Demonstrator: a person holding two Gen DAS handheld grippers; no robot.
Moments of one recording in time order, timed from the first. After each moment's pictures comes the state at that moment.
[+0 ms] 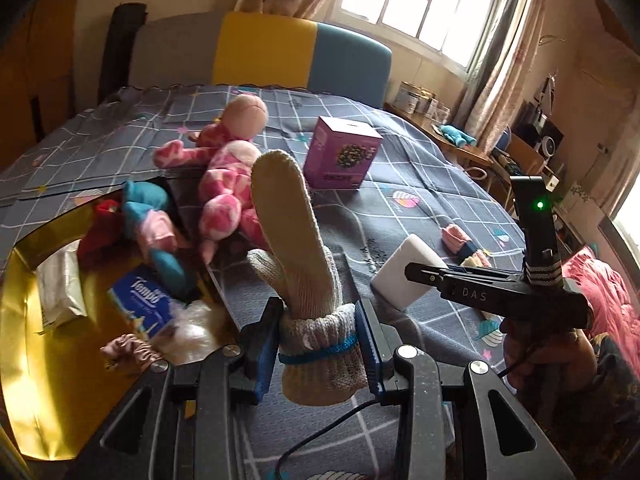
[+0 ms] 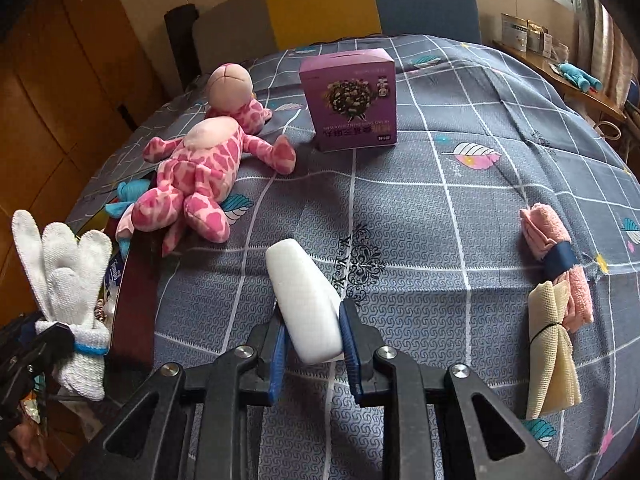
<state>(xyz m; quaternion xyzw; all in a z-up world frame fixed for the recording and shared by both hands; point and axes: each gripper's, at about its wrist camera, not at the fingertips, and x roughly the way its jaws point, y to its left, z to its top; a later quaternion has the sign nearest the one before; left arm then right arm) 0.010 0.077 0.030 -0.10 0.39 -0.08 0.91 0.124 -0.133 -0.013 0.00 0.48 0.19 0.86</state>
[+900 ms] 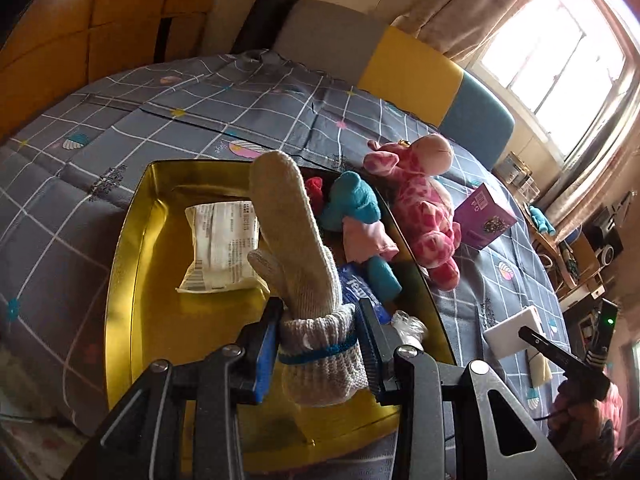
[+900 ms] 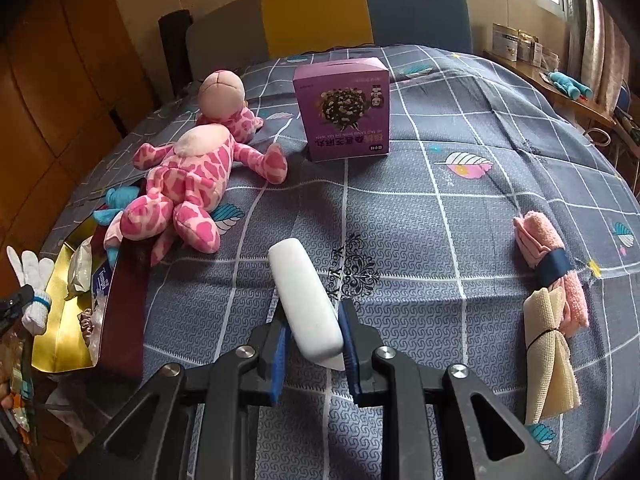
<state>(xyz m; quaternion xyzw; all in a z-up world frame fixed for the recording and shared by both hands) -0.015 0.252 0.005 -0.24 0.39 0.08 0.89 0.125 -0.129 -0.012 -0.01 0.46 0.17 0.87</state>
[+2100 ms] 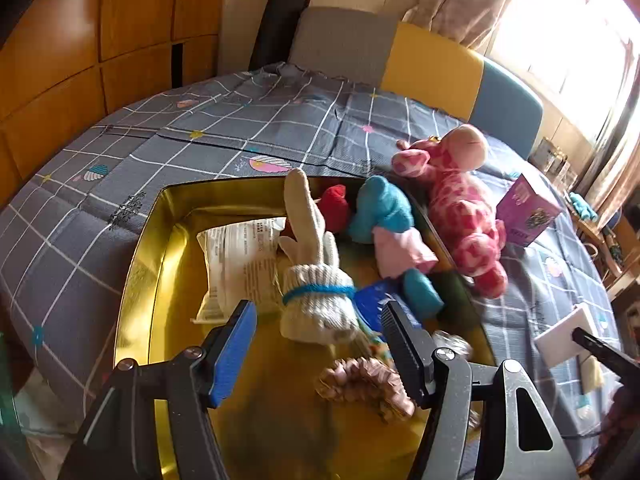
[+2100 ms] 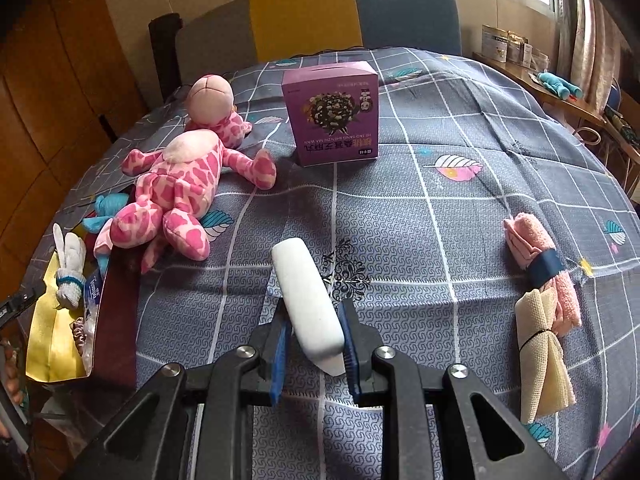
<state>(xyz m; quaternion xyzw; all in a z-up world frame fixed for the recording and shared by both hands) 0.002 0.235 -0.001 -0.17 0.38 0.15 0.90 0.127 -0.129 -0.011 -0.01 0.46 0.15 0.88</state>
